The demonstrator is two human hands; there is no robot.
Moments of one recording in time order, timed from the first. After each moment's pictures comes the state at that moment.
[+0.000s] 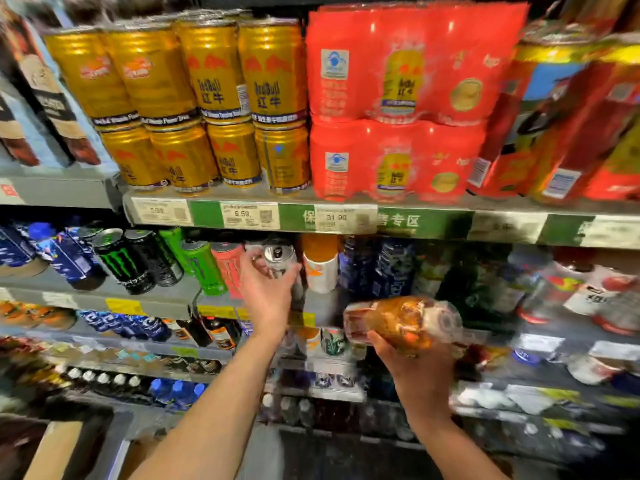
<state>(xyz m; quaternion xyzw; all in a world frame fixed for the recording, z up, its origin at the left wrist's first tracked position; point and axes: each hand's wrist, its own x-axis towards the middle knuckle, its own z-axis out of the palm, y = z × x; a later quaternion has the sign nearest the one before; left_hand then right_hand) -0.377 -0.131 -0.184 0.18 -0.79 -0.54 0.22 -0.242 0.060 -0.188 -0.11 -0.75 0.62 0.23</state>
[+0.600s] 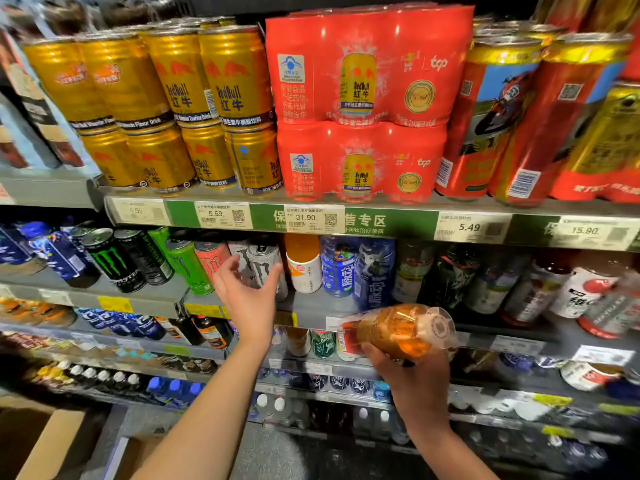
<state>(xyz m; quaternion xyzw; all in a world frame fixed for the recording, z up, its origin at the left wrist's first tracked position) -0.360 -0.115 -0.194 0.16 -0.79 -0.49 0.32 -0.228 0.097 -0.191 -0.10 -0.71 0.67 0.21</state>
